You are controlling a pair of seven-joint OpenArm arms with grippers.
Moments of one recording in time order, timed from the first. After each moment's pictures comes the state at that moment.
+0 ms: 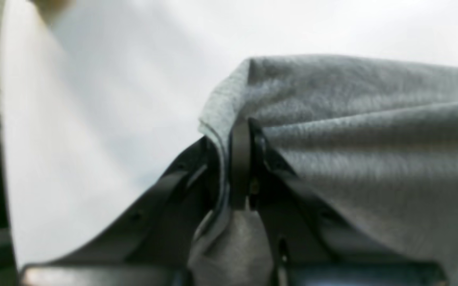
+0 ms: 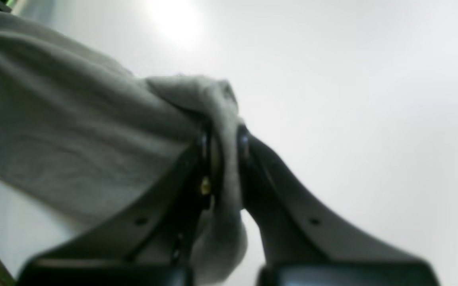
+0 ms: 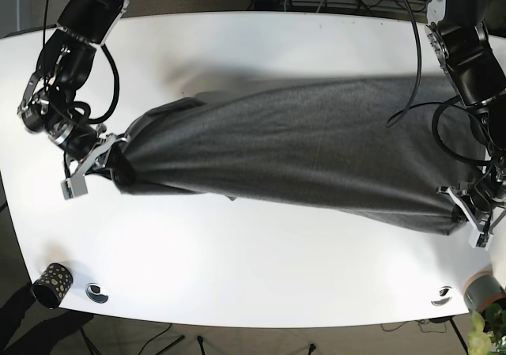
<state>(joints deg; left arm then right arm) -25.5 -22.0 -22.1 73.5 -7.2 -37.3 48.4 9.5 15.3 31.2 90.0 46.7 39.9 -65.2</state>
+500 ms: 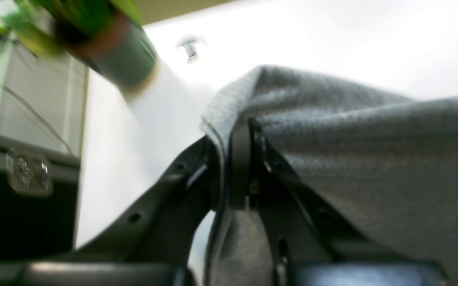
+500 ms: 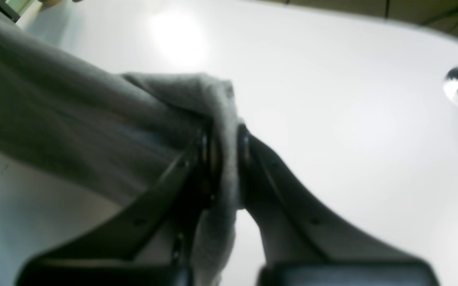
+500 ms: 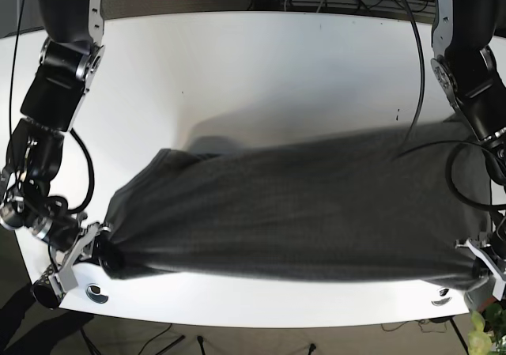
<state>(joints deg) -38.8 -22.1 -22.2 75.4 -7.6 -34.3 51.3 36.6 25.1 16.7 71.5 46.9 40.0 -65.2</state>
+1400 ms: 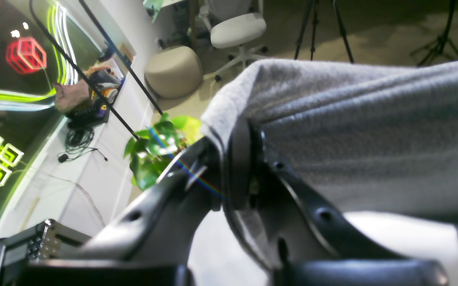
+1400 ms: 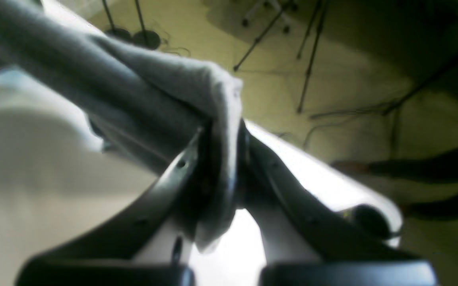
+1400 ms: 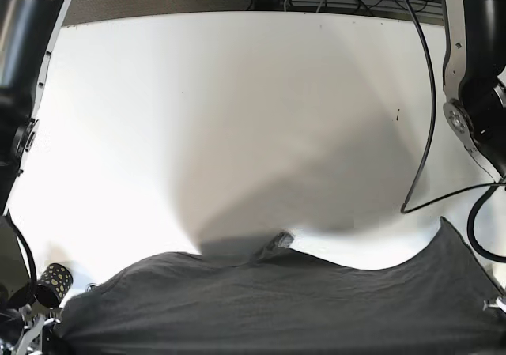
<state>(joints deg) -48.8 -22.2 -22.1 83.9 -9.6 -34.8 52.8 62.4 35.7 1.4 63.6 49.3 40.4 -67.9</state>
